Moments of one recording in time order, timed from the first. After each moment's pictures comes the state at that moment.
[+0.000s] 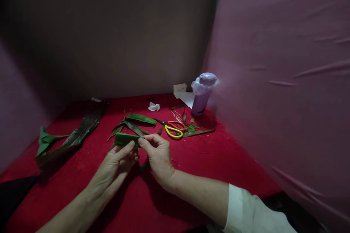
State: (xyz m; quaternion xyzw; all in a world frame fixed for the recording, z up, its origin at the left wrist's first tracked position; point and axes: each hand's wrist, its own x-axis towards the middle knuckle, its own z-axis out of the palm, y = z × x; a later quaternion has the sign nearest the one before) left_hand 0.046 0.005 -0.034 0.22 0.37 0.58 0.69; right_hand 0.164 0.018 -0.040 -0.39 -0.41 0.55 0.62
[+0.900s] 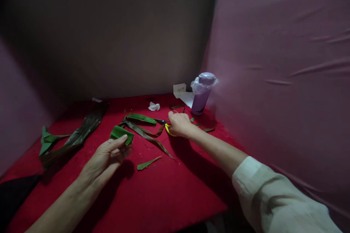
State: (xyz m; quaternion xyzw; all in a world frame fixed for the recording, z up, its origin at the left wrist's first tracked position) left_hand 0.025 0.016 -0.019 0.19 0.43 0.60 0.65; right_hand 0.250 0.108 -0.016 -0.61 -0.78 0.06 0.08
